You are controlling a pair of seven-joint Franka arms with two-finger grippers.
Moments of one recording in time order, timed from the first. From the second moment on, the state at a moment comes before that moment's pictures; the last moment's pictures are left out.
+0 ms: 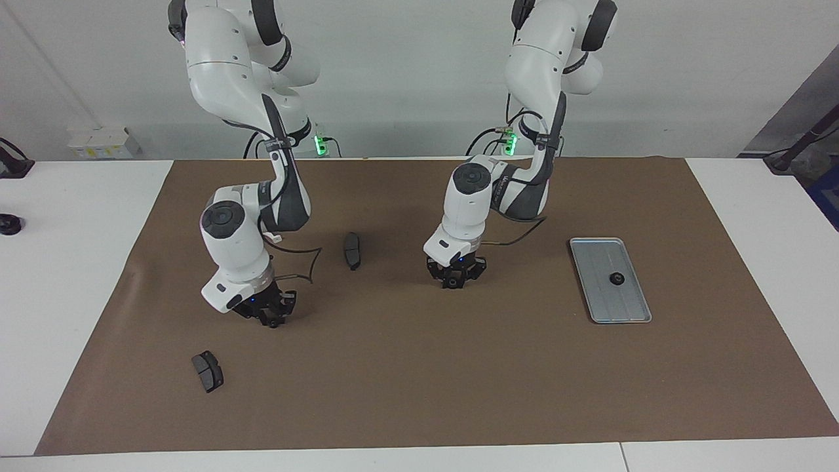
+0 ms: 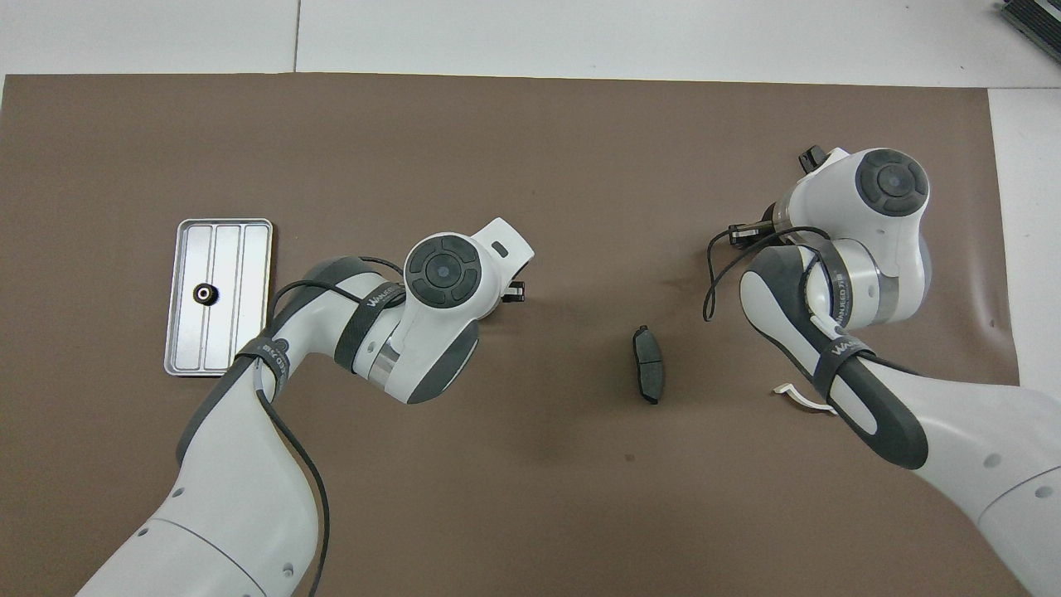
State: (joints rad) left arm -0.56 0.45 -0.05 -1.83 0.06 2.39 -0.55; right arm 0.02 0.47 0.06 -1.82 -0.09 2.38 0.06
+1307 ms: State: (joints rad) left arm -0.08 0.40 -0.04 -1.73 -0.03 2.10 -0.03; right arm 0.29 0.30 0.20 -1.74 -0.08 2.25 0.72
